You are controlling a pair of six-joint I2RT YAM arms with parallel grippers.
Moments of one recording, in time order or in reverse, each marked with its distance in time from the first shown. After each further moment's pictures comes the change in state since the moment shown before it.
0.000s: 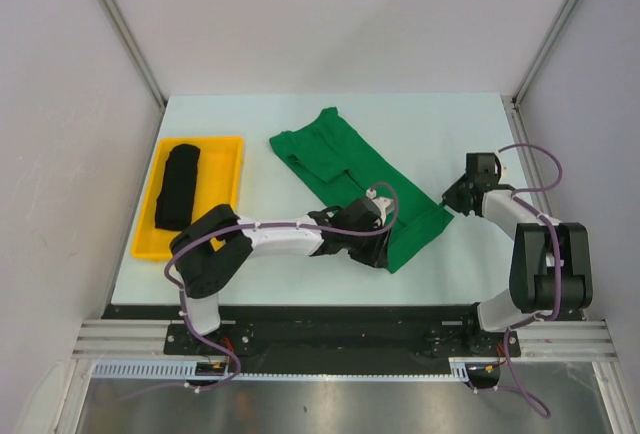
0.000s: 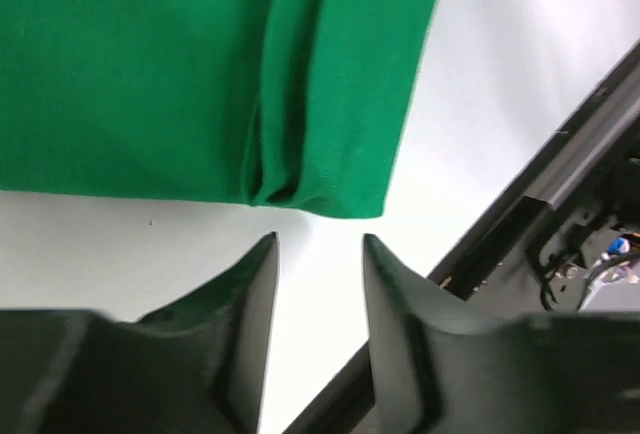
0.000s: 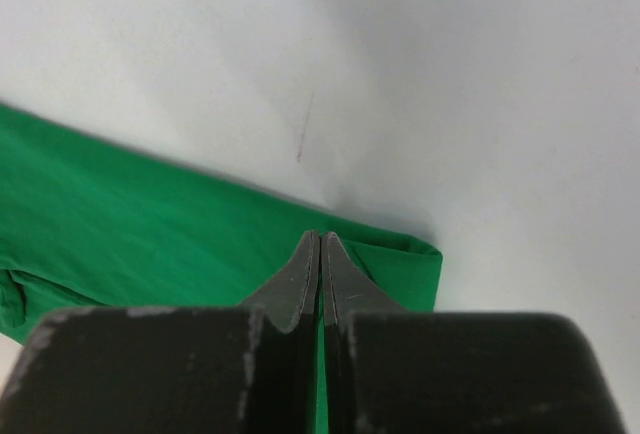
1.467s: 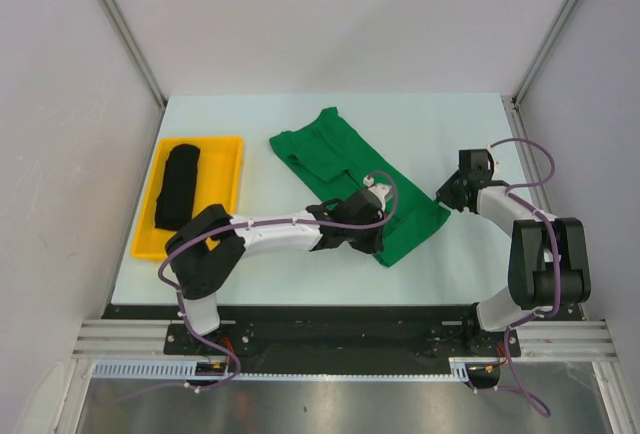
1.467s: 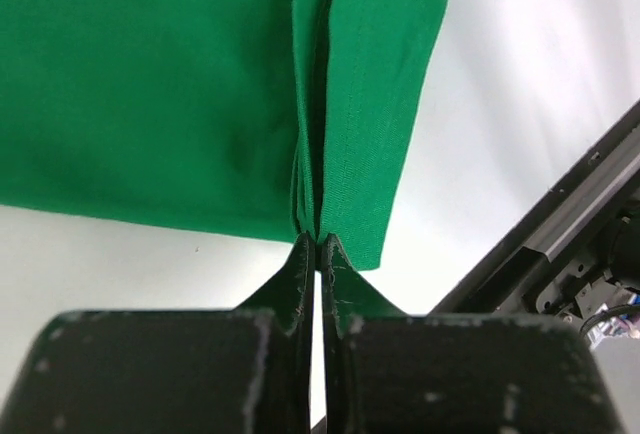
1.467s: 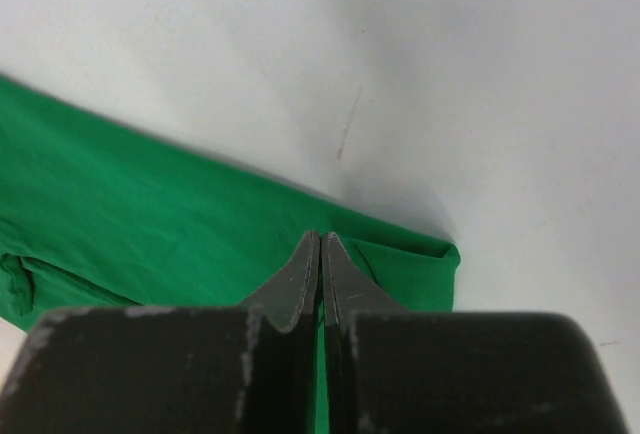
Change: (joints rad) left arm 0.013 -0.027 0.050 -0.024 -0.108 0.004; right arm 0.045 0.033 0.036 0.008 0.005 -0.001
